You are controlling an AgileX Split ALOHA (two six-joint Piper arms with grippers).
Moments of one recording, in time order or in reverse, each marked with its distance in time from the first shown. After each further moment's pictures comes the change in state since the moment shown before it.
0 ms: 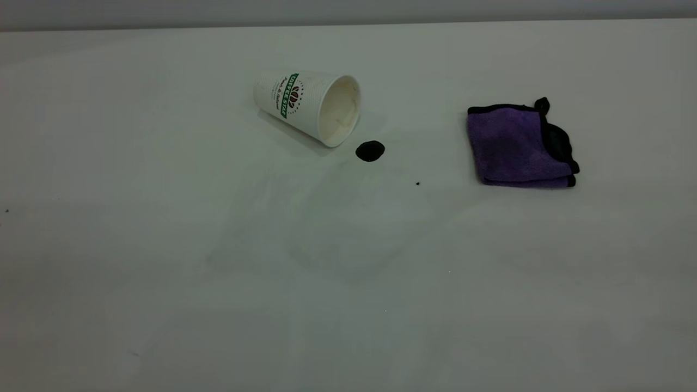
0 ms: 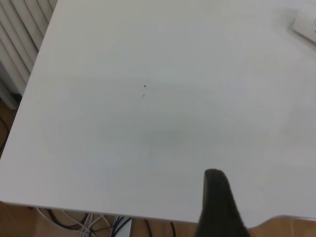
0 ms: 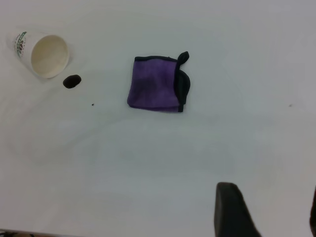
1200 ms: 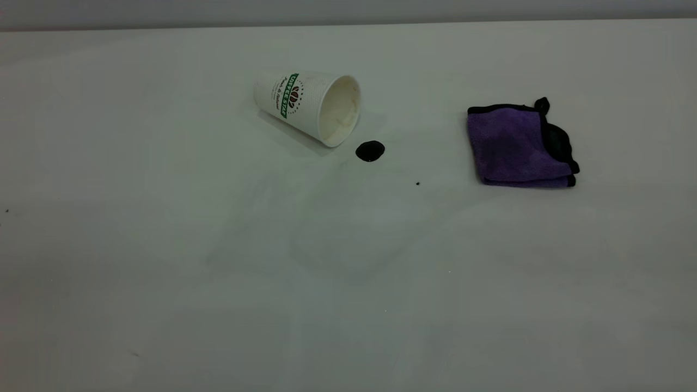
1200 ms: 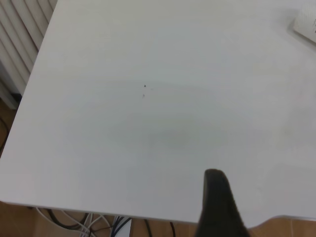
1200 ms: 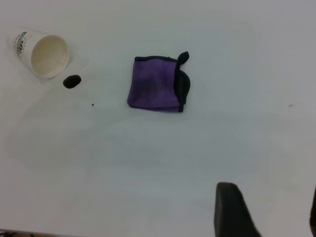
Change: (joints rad) left arm 0.000 0.000 0.000 0.000 0.000 -0.002; right arm 0.000 0.000 0.000 0.000 0.000 0.000
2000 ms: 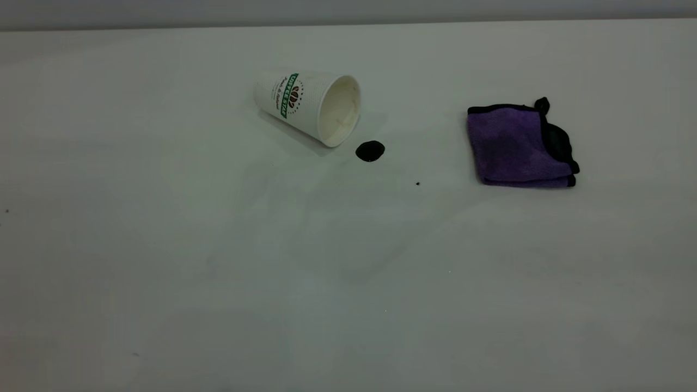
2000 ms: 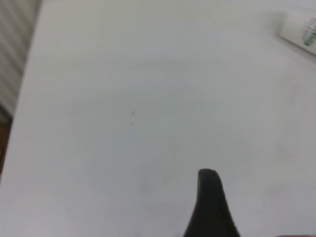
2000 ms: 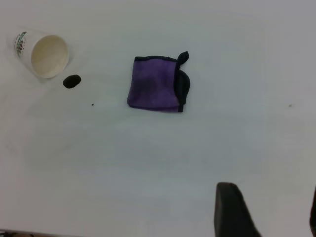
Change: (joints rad) left arm 0.000 0.432 -0.091 -0.079 -0.264 0.154; right arm 0.000 0.000 0.000 0.000 0.000 0.000
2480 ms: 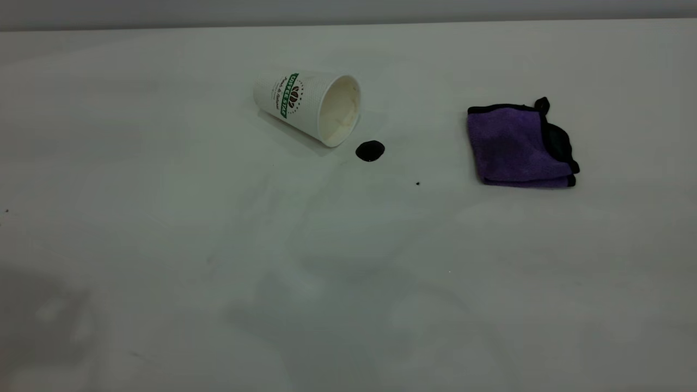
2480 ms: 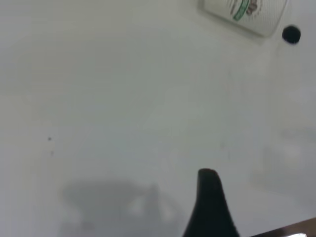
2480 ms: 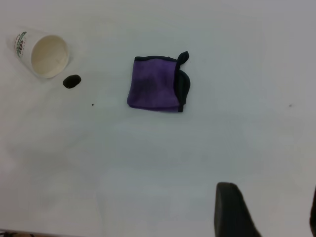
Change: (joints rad) left arm -0.008 0.599 -0.121 -0.315 -0.209 0.345; right arm 0.000 0.000 0.000 0.000 0.000 0.000
